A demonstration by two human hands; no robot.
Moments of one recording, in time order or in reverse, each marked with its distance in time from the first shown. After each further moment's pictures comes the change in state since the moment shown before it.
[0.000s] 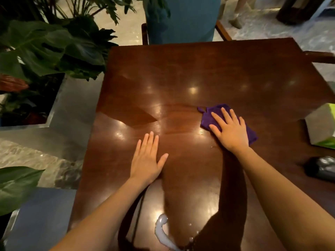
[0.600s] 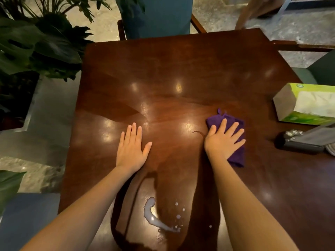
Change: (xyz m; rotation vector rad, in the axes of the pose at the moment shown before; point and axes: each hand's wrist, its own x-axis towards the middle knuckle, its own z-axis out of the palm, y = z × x) left_hand 0.001 0.003 -0.001 0.065 -0.026 -0.011; right_hand -0.083 -0.026 0.014 0.233 0.065 0.769
